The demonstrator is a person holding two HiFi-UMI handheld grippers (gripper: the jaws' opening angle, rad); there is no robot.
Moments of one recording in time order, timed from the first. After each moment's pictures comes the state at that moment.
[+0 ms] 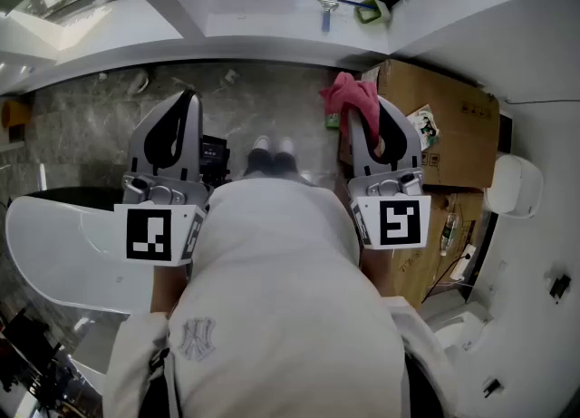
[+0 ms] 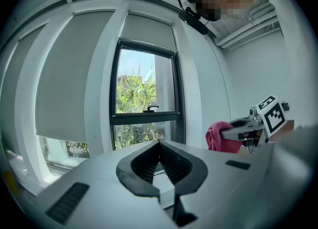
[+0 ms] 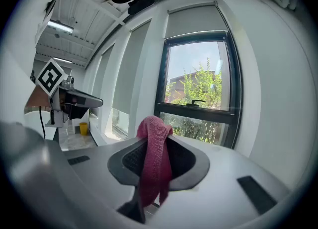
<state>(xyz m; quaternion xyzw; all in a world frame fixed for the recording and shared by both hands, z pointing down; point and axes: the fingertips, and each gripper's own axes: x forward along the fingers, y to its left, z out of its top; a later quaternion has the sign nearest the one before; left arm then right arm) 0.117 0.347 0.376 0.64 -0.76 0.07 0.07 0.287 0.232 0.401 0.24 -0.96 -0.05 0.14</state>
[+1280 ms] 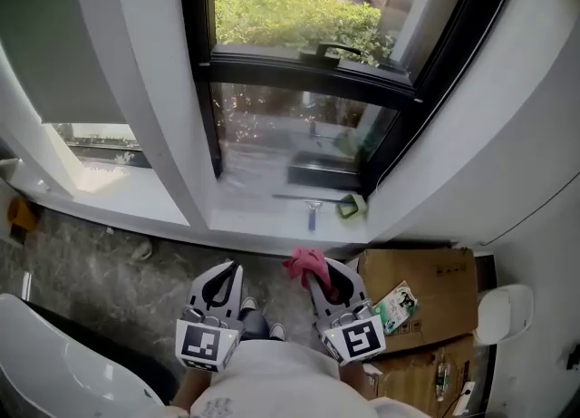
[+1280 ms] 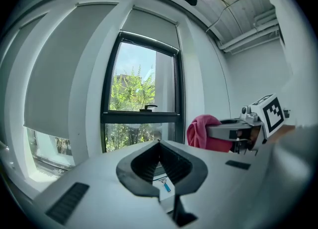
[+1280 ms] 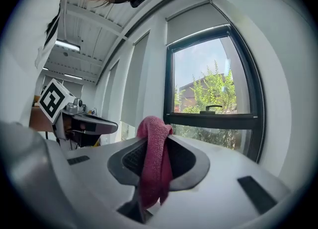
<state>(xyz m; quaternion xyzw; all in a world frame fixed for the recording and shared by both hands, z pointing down) 0.110 0.273 0.405 0.65 -0.75 0.04 0.08 0.216 0.194 0.389 0.17 -0.98 -0.03 0.06</state>
